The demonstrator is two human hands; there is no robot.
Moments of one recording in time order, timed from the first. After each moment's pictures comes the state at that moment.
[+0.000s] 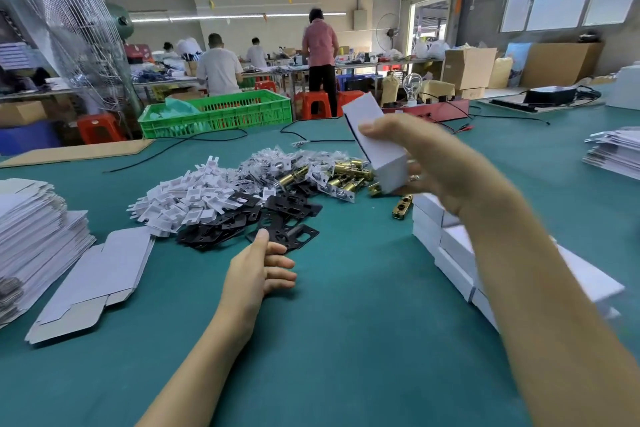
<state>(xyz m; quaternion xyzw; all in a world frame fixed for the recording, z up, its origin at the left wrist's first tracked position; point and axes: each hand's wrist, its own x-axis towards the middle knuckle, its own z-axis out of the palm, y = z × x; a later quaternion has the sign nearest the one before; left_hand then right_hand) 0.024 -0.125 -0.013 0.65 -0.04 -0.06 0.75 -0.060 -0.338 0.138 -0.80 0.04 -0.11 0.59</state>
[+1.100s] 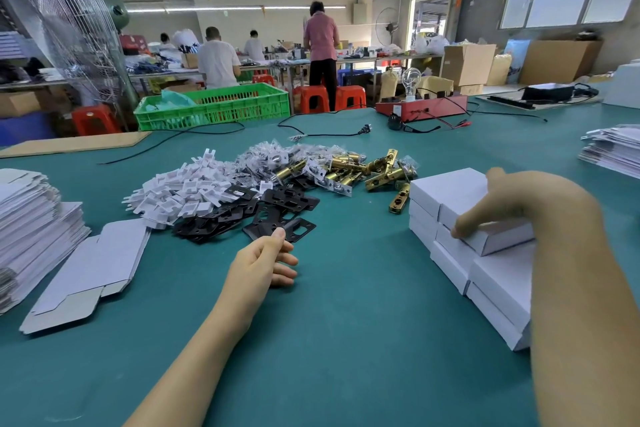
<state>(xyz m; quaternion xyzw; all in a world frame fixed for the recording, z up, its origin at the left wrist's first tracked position) 0.021 -0.129 -0.021 0.72 -0.11 -0.05 0.68 -0.076 -0.431 0.104 -0.92 0.35 0.05 0.17</state>
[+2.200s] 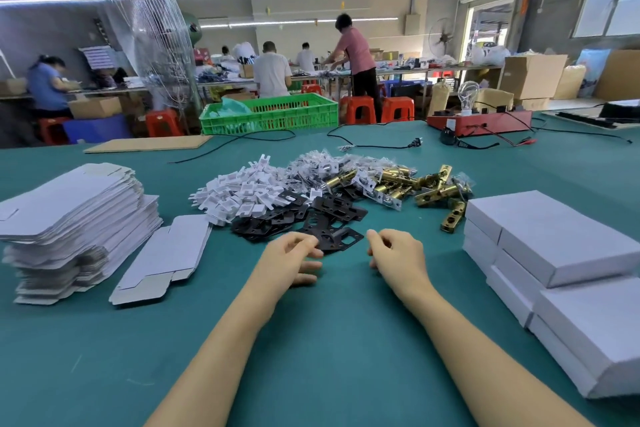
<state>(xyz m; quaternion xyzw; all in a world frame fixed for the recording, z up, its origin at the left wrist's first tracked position) 0.030 -0.098 0.002 0.74 -0.05 -0.07 0.67 0.011 -0.282 -0.013 -0.86 0.12 -0.21 0.44</state>
